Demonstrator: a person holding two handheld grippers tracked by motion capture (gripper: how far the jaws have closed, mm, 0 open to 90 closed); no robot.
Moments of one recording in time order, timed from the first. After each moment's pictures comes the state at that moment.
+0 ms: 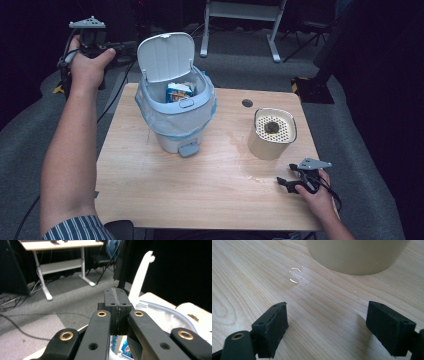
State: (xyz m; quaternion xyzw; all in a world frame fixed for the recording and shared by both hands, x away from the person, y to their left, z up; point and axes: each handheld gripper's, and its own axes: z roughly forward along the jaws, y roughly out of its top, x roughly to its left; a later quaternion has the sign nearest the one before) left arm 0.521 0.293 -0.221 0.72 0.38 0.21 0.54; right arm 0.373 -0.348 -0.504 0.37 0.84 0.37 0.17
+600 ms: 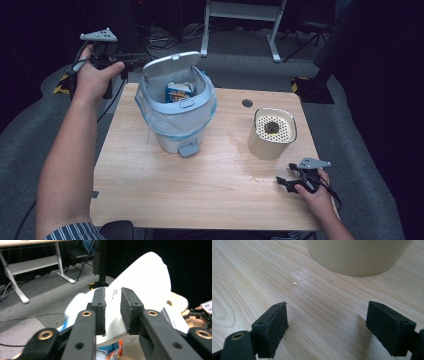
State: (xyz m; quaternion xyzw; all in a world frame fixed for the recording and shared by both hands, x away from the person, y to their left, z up) left arm 0.503 0.270 -0.238 0.76 0.30 0.16 0.55; right arm 0.375 -0.347 -0.504 0.37 0.84 0.37 0.17
